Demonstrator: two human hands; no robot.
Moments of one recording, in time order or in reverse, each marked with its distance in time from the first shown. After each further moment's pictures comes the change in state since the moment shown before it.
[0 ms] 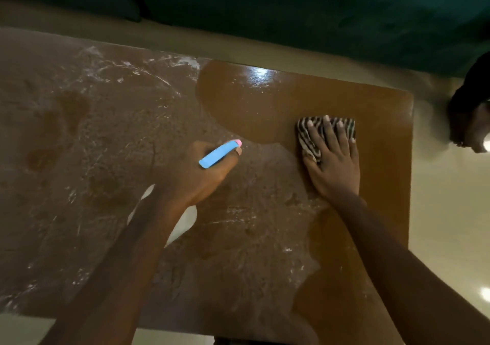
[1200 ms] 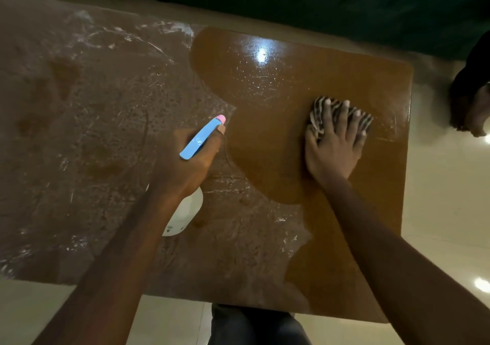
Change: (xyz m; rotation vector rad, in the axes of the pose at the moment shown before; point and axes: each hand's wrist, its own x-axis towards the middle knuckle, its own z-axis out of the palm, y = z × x) left_hand -0.041 -0.017 0.029 -0.188 0.210 0.095; right_hand -0.021 -0.008 0.009 0.036 0.051 0.309
